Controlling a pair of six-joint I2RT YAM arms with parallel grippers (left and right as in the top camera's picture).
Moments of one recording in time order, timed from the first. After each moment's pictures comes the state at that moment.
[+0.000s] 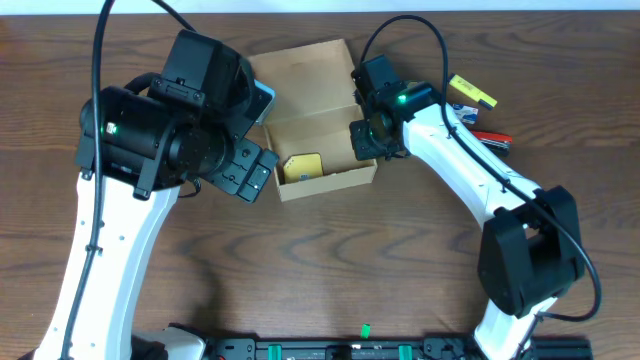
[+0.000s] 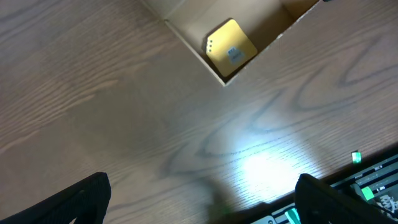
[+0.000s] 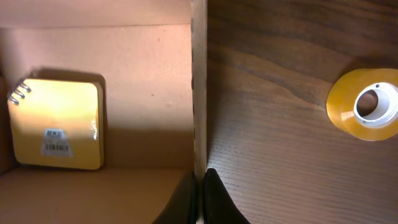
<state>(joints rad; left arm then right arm) -0.39 1.52 2.00 -1.69 -0.01 0.17 0.47 1.92 1.53 -0.91 0.01 0.29</state>
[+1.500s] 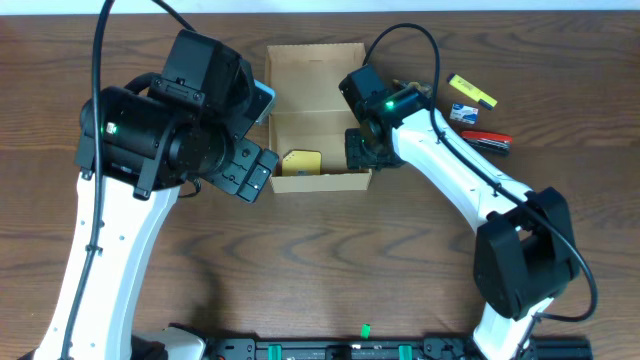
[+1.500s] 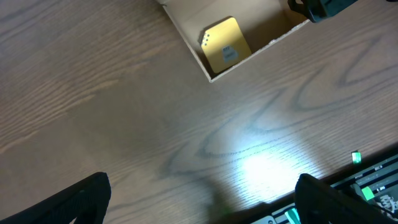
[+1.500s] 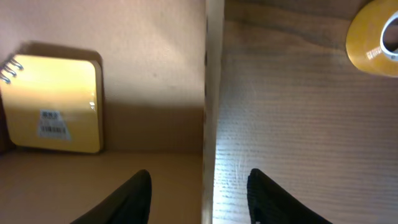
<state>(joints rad) -0.39 1.52 2.00 -1.69 -0.01 0.17 0.52 1.92 1.53 -1.00 0.03 0.49</state>
